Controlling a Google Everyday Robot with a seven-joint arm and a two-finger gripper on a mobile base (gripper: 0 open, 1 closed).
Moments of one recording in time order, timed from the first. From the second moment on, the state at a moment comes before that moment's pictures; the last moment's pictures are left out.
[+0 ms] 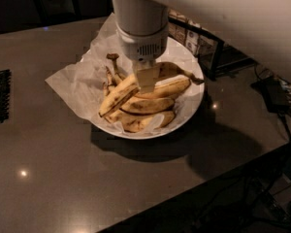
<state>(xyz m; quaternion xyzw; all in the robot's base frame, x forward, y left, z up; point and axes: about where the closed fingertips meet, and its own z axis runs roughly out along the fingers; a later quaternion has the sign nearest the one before) 0.514 0.010 0.938 -0.78 0.61 -0.12 0.10</state>
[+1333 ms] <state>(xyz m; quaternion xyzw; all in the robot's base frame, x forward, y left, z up) 0.384 -0.123 0.974 -0.71 0.61 -0.16 0.32</state>
